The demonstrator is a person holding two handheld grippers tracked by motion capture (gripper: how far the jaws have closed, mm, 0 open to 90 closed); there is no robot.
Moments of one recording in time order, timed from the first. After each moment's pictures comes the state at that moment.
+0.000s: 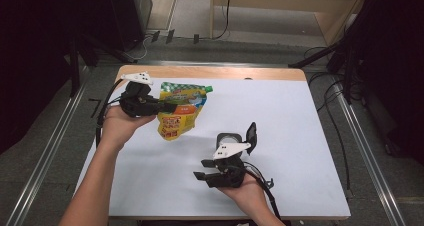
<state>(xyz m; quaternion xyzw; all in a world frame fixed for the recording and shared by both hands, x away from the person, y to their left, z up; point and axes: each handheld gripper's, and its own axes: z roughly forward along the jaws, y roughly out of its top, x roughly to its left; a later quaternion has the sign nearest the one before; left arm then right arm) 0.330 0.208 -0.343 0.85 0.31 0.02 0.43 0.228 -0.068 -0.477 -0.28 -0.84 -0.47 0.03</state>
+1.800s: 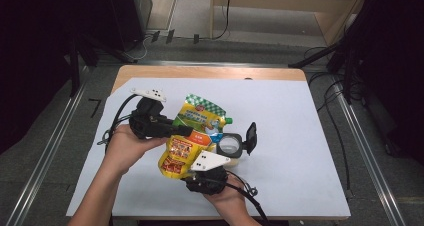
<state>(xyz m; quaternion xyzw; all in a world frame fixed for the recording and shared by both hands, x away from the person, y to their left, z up) 0.281 0.164 -0.338 0.84 0.31 -0.07 0.44 0.202 -0.023 -0.471 -0.24 -0.83 -0.49 -0.08</state>
